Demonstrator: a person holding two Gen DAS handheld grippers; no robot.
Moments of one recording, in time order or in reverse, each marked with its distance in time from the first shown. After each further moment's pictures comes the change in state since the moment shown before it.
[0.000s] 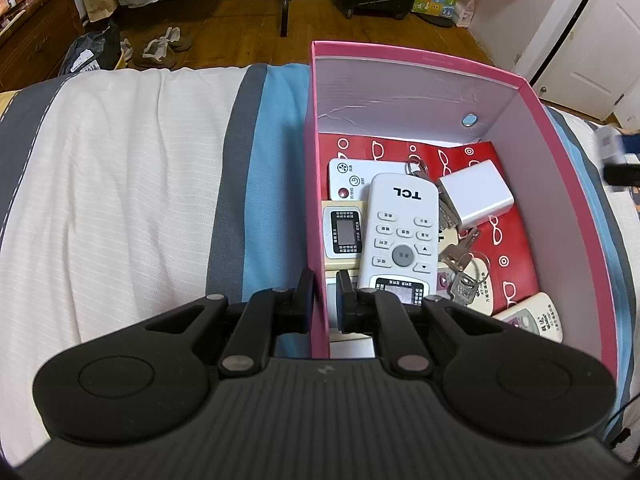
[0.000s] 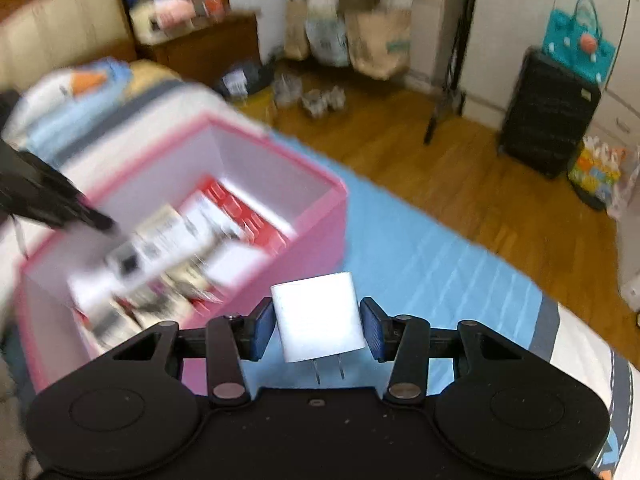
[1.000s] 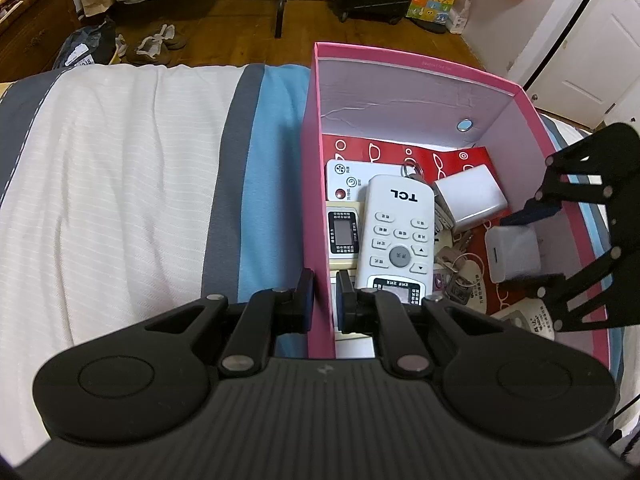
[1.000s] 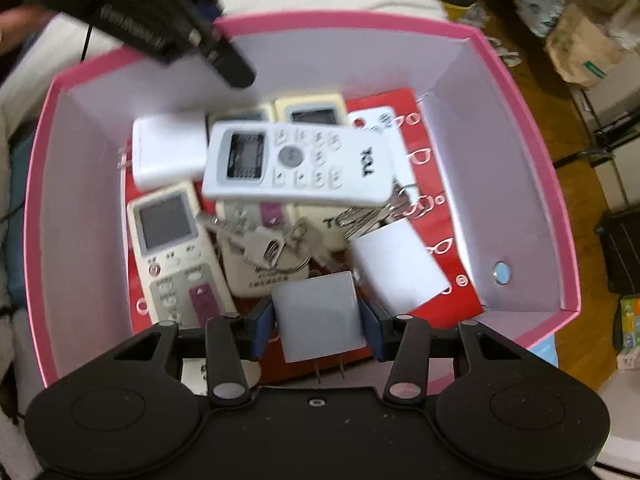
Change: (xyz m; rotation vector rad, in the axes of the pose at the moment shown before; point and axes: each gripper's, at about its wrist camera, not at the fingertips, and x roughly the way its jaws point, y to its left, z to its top) left arm -0.002 0.008 -0.002 -0.018 -0.009 -0.042; right arm 0.117 0.114 0.030 -0.630 0.514 0.097
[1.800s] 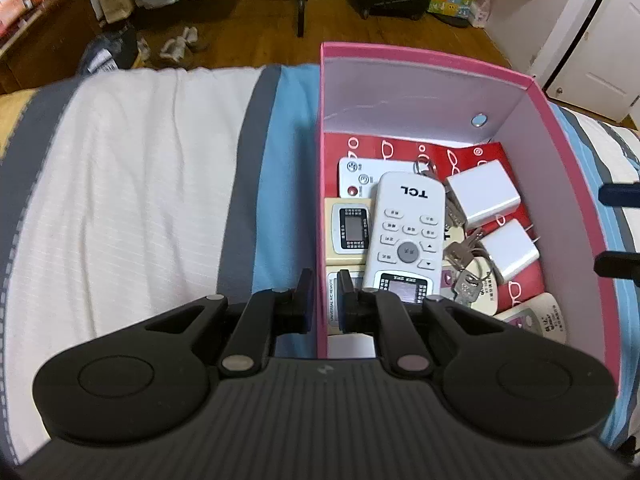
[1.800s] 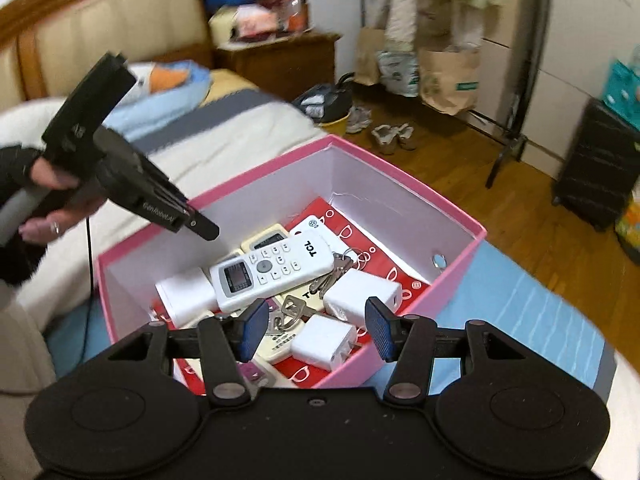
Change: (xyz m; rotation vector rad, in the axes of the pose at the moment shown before) left arm -0.011 -0.022 -0.001 0.012 0.002 0.115; right arm -0.077 0.002 -0.110 0.539 -0.587 -0.010
